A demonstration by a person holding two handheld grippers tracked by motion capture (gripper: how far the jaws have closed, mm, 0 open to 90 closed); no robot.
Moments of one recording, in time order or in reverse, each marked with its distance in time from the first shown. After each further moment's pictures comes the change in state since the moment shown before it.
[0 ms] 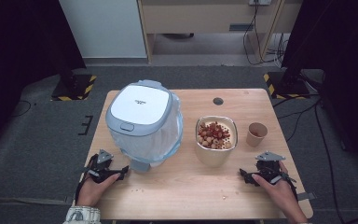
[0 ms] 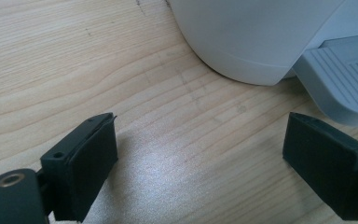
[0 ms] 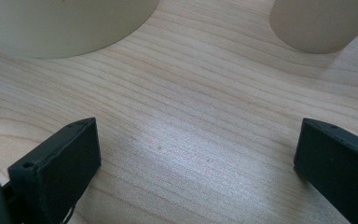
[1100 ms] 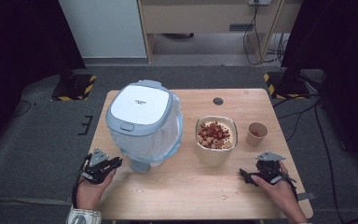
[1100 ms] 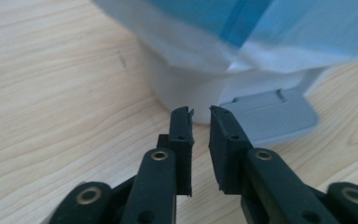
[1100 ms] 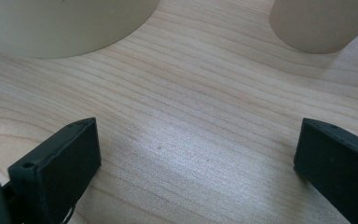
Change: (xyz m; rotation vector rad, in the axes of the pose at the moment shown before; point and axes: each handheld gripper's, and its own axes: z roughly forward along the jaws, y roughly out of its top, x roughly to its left) left arm -0.024 0.025 -0.053 -0.112 -0.048 0.040; right arm 0.000 0.000 0.000 0.000 0.000 0.000
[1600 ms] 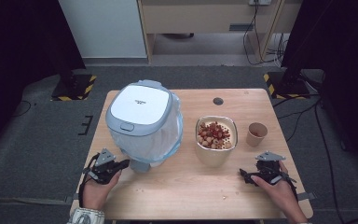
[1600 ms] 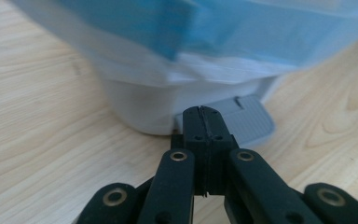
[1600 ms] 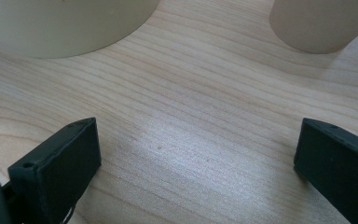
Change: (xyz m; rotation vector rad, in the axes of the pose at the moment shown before) left arm -0.015 0.004 0.016 0.016 -0.117 0.026; right arm 0.000 0.000 0.000 0.000 0.000 0.000
